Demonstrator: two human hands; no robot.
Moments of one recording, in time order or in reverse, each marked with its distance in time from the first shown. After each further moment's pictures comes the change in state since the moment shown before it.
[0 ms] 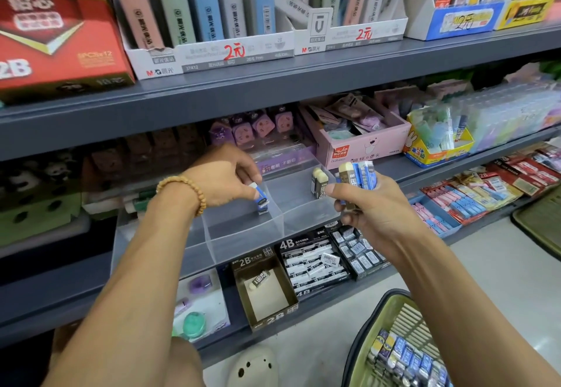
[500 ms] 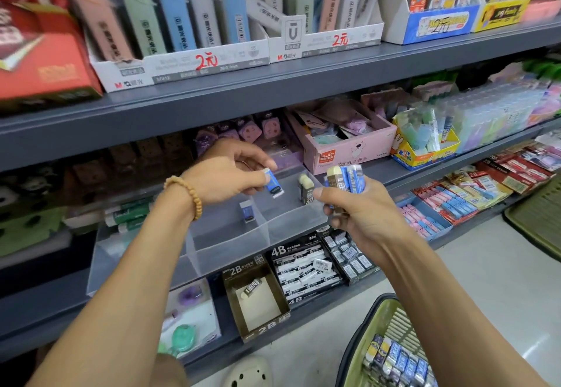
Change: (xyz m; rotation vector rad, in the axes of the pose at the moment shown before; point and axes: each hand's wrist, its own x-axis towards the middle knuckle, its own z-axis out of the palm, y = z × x) left_hand 0.007 0.036 0.008 -0.388 -0.002 0.007; right_hand 0.005 0.000 -0.009 0.055 0.007 -0.005
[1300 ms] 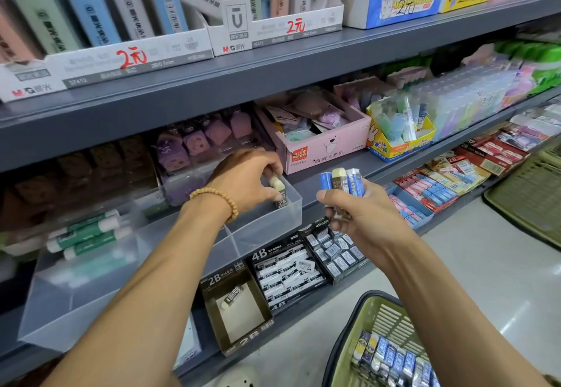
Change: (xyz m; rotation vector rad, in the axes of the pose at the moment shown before) left_hand 0.062 -0.018 0.064 0.608 -0.018 0.211; right_hand 0.014 0.009 -0.046 -0.006 0.093 0.047
